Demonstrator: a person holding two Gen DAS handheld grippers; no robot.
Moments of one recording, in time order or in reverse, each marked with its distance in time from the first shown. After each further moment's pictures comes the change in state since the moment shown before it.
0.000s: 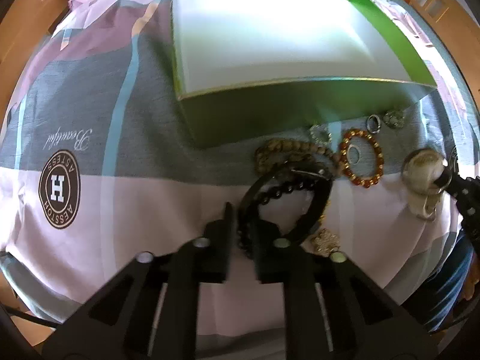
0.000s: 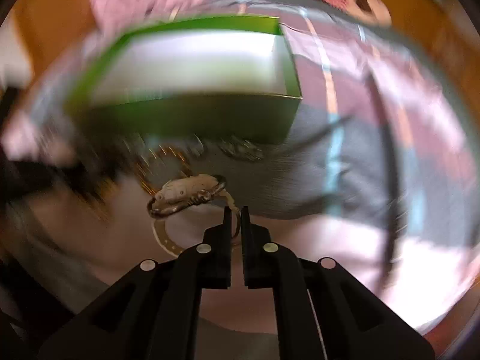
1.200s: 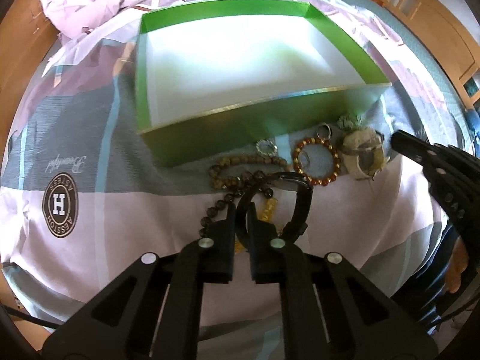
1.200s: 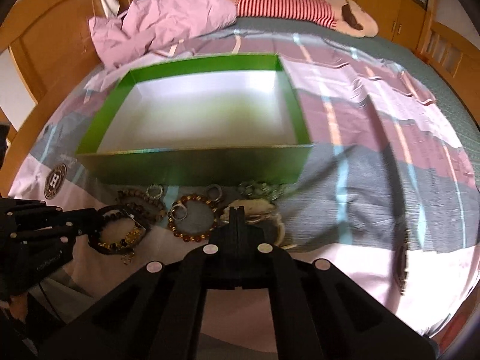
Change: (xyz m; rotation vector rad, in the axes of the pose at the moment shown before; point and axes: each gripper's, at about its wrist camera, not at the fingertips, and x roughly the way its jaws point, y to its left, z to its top) left arm -0.037 -0.029 -0.011 0.074 -0.114 -0.036; right arm -0.029 -0.005 0.016 0.182 -0.175 0.100
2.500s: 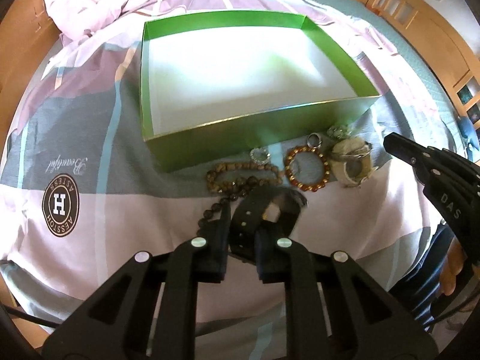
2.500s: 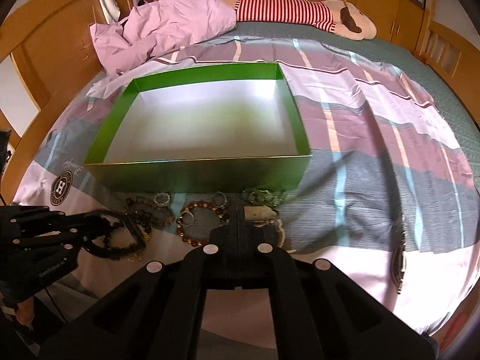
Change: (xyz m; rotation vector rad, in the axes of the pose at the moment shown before) left arm -0.014 -0.002 0.000 -0.013 -0.027 -0.036; right arm -0.003 0.003 0.007 0.006 0.004 -0.003
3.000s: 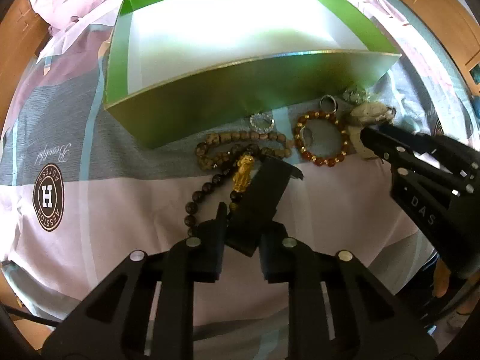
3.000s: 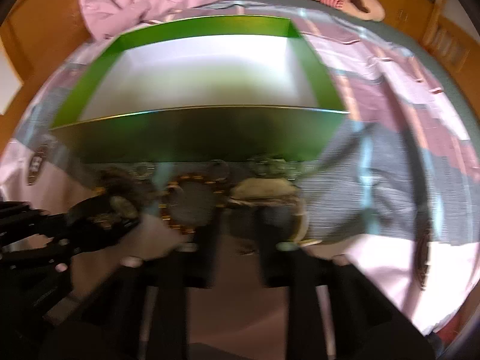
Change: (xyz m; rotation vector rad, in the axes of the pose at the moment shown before) left arm 0.049 -0.013 -0.003 0.030 0.121 0.055; right arm 0.052 0.014 -0.016 -0.022 0.116 -0.001
